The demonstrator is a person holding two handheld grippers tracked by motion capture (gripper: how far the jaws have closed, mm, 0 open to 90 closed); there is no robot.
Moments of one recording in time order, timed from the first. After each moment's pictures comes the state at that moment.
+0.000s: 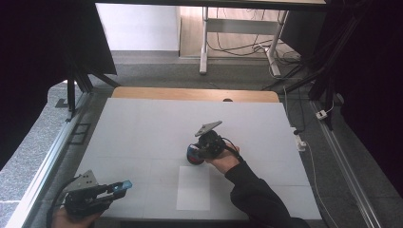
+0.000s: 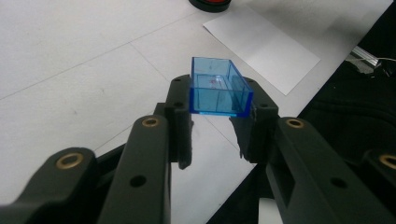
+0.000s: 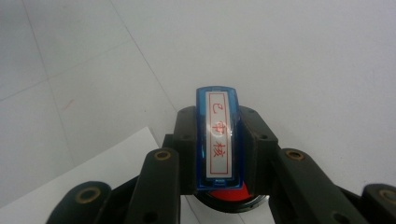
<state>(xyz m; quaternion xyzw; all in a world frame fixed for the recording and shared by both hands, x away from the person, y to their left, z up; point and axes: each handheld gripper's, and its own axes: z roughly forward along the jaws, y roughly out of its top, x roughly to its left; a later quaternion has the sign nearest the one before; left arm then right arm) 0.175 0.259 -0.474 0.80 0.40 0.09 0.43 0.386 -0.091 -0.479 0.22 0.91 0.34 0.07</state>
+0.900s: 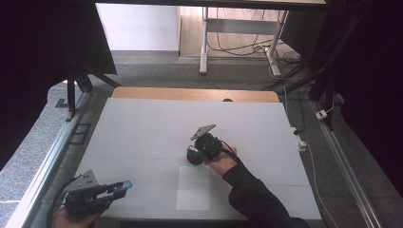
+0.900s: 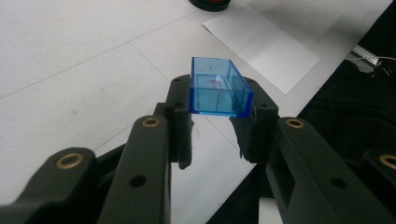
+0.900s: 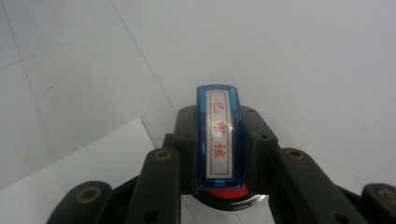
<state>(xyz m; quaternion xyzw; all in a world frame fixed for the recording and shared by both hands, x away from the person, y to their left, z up) 0.175 0.259 -0.475 0.80 0.40 0.09 0.43 0.380 -0.082 -0.483 0.21 0.92 0.31 0.10</state>
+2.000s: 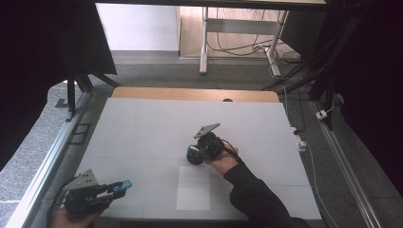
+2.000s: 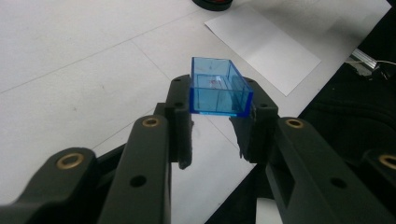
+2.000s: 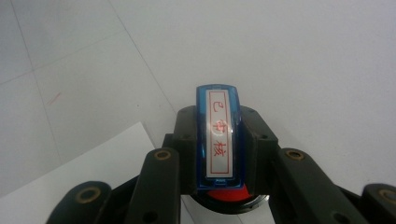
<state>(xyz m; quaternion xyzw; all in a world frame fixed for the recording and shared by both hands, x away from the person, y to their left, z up) 0.177 0.260 -0.475 0.80 0.41 0.08 0.43 0.385 -0.089 -0.486 0.22 0.91 0.33 0.09</state>
